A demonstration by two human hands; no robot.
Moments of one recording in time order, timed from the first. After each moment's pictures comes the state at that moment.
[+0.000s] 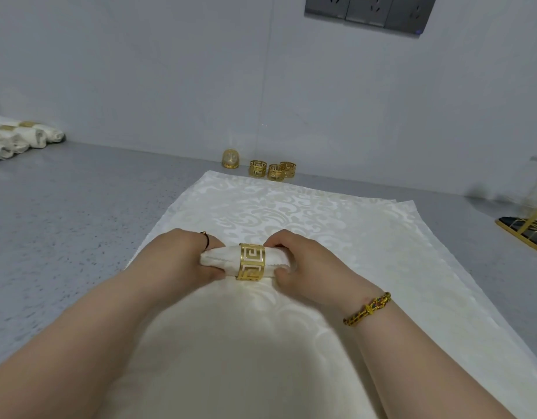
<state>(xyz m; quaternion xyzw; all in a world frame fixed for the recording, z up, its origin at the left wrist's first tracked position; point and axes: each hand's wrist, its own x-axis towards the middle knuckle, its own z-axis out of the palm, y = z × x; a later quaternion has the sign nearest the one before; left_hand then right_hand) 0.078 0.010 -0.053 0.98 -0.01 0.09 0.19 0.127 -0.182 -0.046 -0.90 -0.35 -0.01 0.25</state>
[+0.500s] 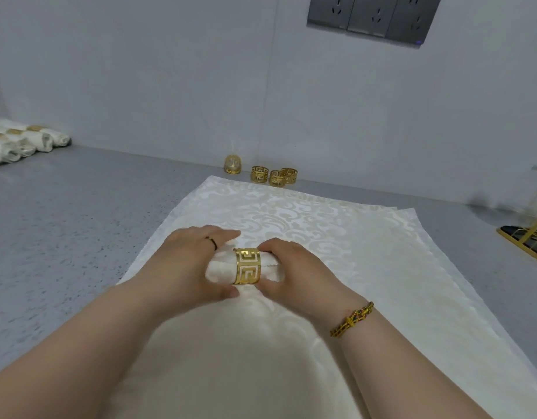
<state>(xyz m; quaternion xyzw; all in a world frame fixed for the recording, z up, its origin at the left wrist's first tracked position) 0.081 0.006 -0.060 0.97 -0.08 0.16 0.14 0.126 -0.171 -0.057 -0.89 -0.37 -0.06 0.25</state>
